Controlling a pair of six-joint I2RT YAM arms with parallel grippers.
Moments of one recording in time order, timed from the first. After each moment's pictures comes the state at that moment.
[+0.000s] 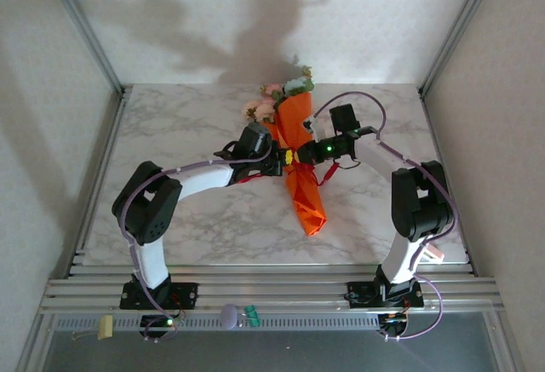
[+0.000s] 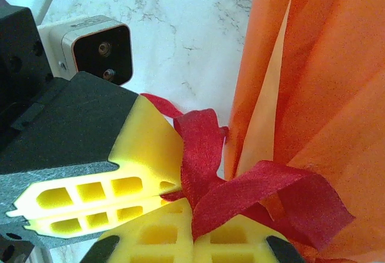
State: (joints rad) left arm -0.62 1.86 1.17 0.09 0.27 -2.10; right arm 0.33 1.79 1.25 -0.47 -0.73 -0.04
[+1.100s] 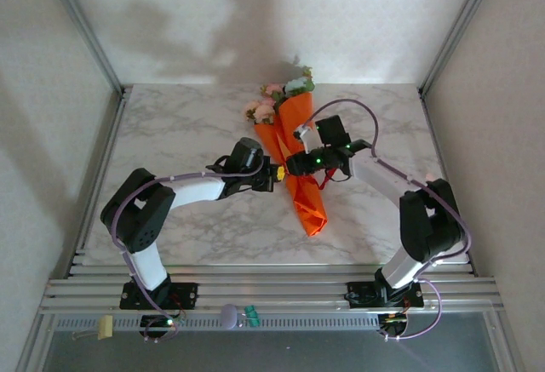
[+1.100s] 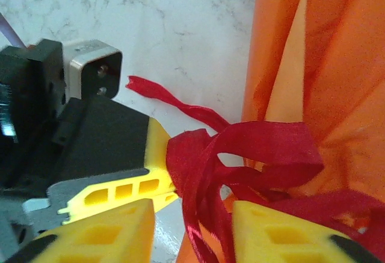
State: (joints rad) left arm -0.63 1.77 0.97 0.15 0.30 -2.10; right arm 0.49 1.61 1.13 -0.41 -0.44 0.06
